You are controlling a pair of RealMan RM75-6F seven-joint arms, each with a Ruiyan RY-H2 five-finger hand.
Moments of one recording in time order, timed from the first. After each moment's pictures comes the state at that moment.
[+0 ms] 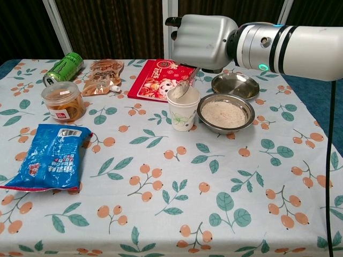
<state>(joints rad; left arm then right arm) 0.03 -1.24 -0.03 -1.52 1.48 1.57 0.11 1.12 -1.53 0.08 -1.33 -1.27 0.80 -1.13</state>
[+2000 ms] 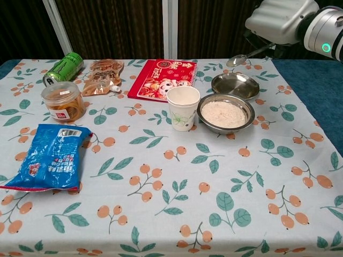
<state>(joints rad) 0.01 -1.22 -0.04 -1.58 1.50 1.57 0.17 0.94 -1.49 0.11 -1.24 -1.06 0.94 -0.91</state>
